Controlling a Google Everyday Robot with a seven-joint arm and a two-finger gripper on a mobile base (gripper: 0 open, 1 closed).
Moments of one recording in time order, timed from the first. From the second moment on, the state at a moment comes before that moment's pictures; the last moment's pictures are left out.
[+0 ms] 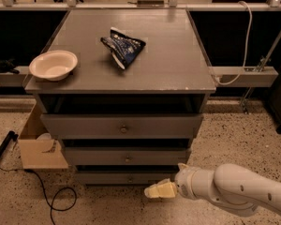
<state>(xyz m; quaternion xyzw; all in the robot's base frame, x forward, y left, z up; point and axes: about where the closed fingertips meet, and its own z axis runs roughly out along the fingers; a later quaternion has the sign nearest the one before) 0.447 -0.081 0.549 -0.27 0.87 0.25 0.32</state>
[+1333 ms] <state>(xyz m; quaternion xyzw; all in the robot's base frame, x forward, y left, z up) 0.437 -0.151 0.441 -0.14 0.92 0.25 0.27</state>
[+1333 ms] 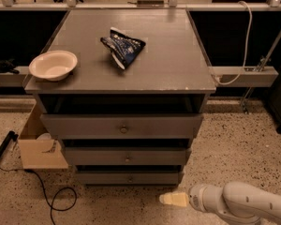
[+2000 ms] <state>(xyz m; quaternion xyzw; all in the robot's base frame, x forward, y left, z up) 0.447 -0.138 0.369 -0.13 0.93 0.24 0.24</state>
